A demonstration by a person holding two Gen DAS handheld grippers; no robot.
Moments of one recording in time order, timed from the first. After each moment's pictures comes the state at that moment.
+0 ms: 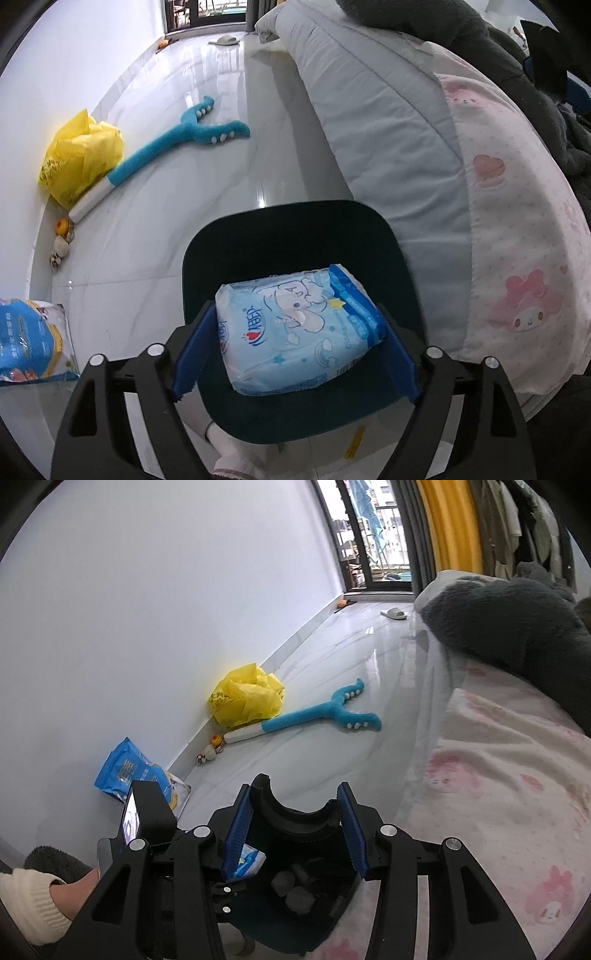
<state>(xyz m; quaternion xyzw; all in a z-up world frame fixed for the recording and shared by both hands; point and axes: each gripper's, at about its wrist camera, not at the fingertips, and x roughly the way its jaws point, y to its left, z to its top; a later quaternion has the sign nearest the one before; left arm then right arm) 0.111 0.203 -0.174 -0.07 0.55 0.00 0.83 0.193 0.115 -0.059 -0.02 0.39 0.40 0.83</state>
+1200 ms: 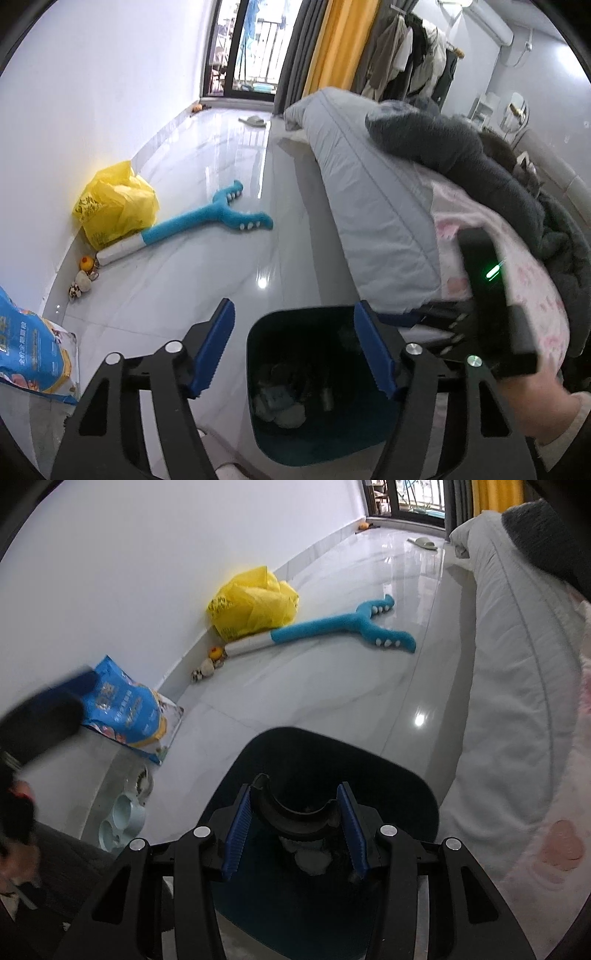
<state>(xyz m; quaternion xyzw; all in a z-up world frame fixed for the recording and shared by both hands) 0.075 0.262 -0.077 -0.12 0.38 0.03 0.92 0.184 0.218 -0.175 -0.11 0.51 0.41 0.75</state>
